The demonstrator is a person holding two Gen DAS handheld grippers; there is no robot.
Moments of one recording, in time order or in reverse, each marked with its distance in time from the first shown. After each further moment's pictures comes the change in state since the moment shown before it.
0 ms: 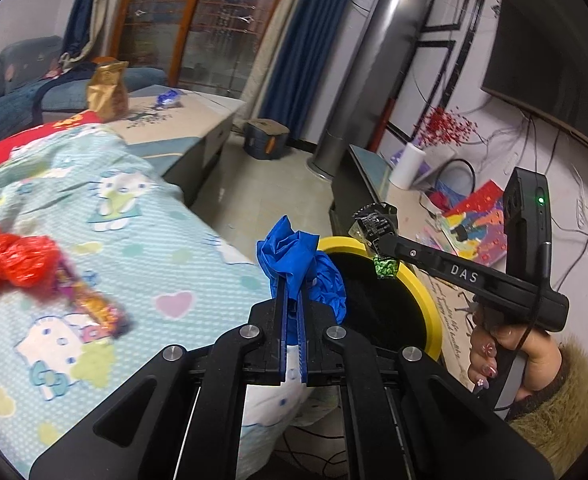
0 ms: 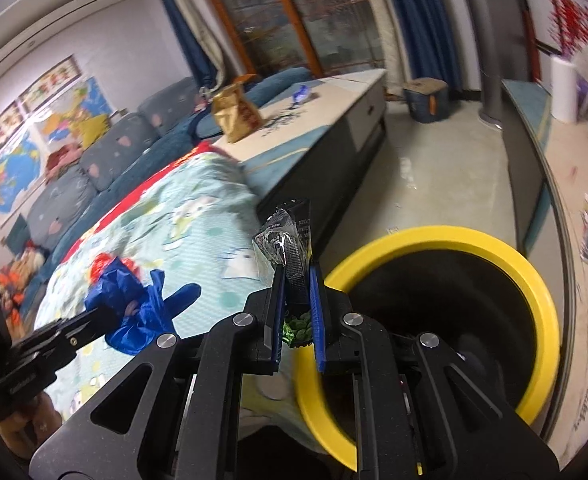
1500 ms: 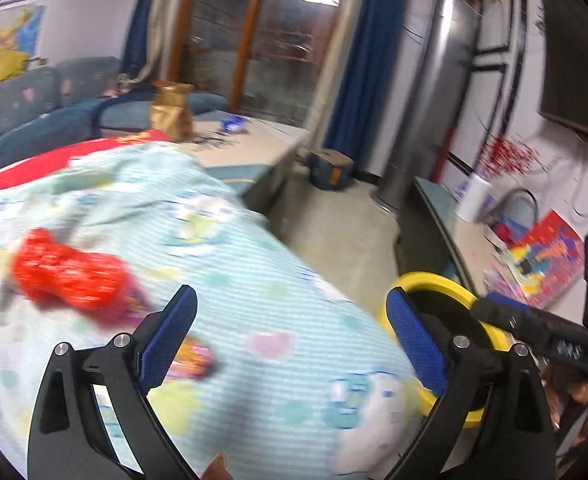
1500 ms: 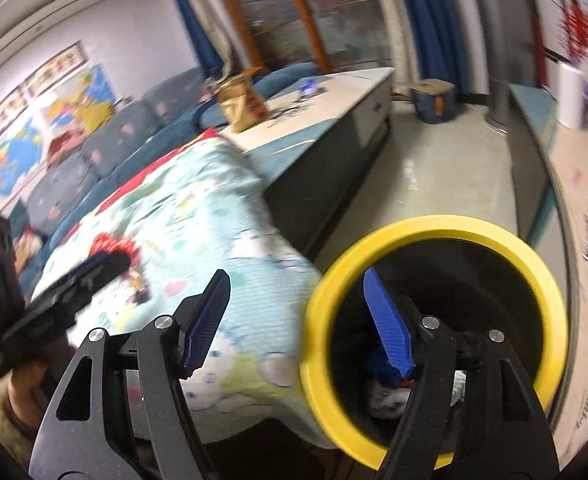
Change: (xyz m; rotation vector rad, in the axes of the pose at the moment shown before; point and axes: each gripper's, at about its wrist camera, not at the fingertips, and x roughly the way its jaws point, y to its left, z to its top) left arm -0.004 0.060 0.003 -0.064 -0.143 0.260; right arm 0.011 0.024 -0.014 -0.086 0.020 0.020
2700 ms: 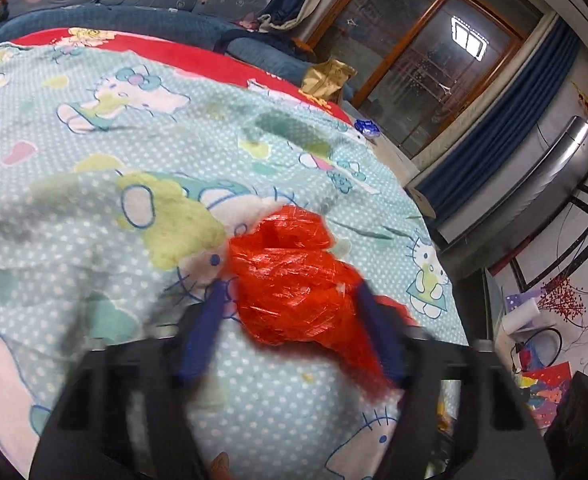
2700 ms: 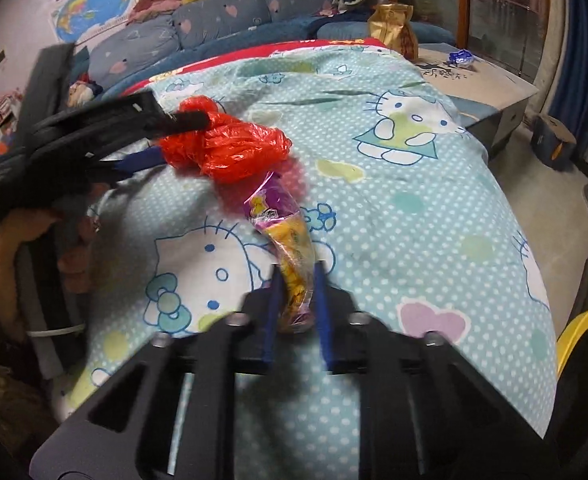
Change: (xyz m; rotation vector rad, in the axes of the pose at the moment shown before) left arm 0.020 0.219 -0.001 -0.516 0.053 0.118; right arm 0.129 0.184 -0.031 -0.422 0.260 0.147
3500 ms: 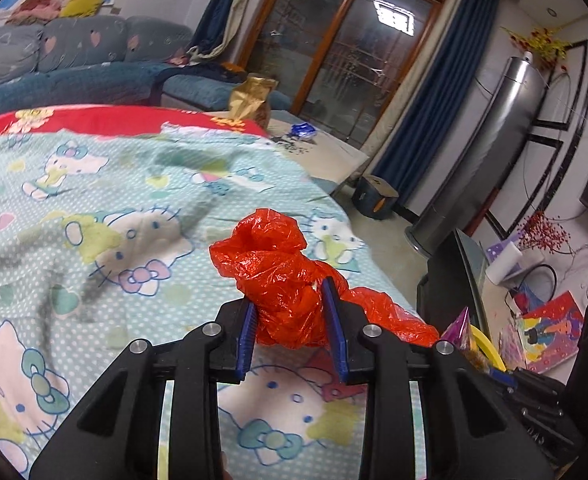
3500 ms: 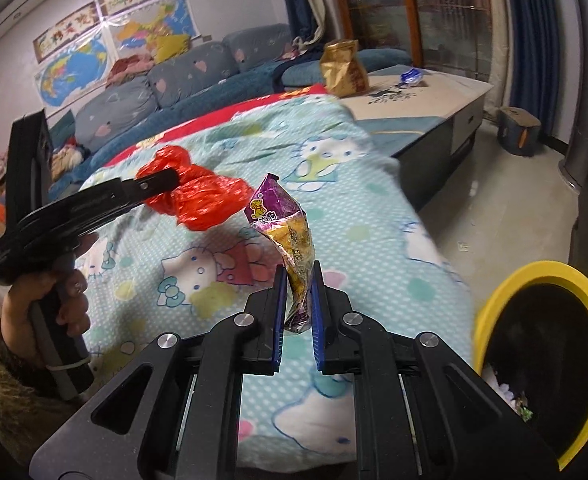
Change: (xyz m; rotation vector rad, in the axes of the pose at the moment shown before) left arm -0.056 -0.088 -0.038 0.264 -0.070 -0.082; right arm -0.093 -0.052 -0.026 0.153 -0.170 -0.029
